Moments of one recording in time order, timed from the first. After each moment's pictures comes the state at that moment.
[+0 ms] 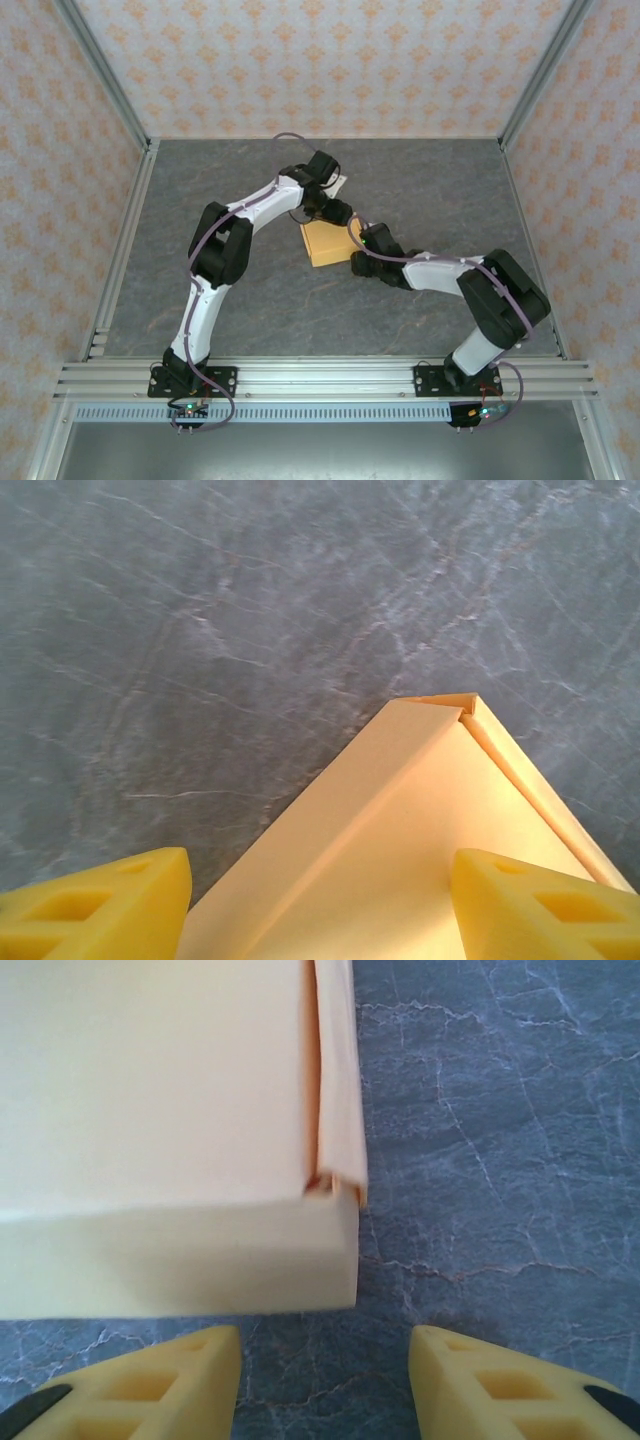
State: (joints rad) left arm -0.50 2.28 1.89 -0.75 0.23 -0.18; right arm 0.61 1.59 0.70 -0.05 0.10 0.42
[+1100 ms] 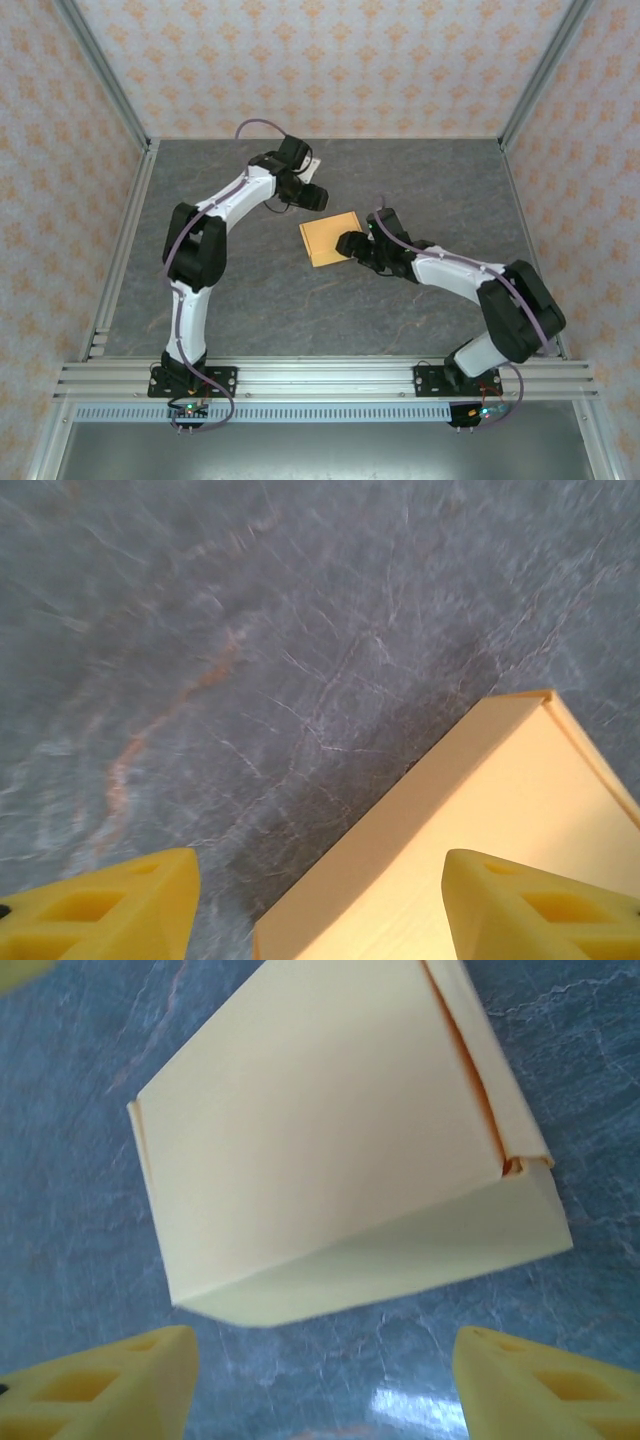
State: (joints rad) left arm -0.38 2.15 1.82 -0.77 0.23 -0.13; right arm 0.58 1.52 0.77 -0.06 -0.18 0.89
